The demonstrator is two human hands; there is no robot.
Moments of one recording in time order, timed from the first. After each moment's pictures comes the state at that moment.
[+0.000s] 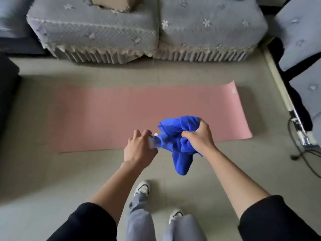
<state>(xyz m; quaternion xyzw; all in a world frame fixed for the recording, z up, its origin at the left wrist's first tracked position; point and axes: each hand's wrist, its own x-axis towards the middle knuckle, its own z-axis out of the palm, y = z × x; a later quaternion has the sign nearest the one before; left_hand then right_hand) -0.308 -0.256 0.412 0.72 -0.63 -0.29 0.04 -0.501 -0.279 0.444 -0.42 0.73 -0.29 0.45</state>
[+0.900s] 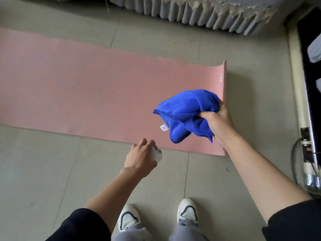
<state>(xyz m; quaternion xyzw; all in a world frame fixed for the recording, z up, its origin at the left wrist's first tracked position) -0.811 -0.352 0.048 0.70 -0.61 -0.36 -0.05 -1.000 -0.462 0.149 -0.48 0.64 -0.32 0.51</state>
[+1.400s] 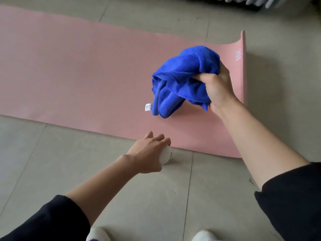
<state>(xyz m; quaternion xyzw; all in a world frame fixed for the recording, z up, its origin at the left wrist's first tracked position) -0.880 -0.362 -0.150 0.56 -0.78 -0.28 -0.07 -1.038 -0.504 -0.047 -0.49 0.52 -0.44 0.54</state>
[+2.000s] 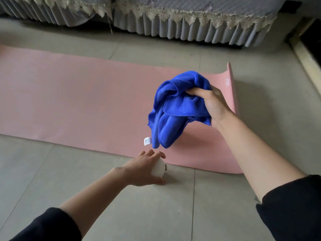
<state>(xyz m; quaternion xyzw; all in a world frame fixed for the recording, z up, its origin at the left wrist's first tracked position) -0.863 -0.347 -0.150 0.60 -0.72 -0.35 -0.06 -1.047 -0.480 -0.031 -0.44 0.49 -0.40 0.63</state>
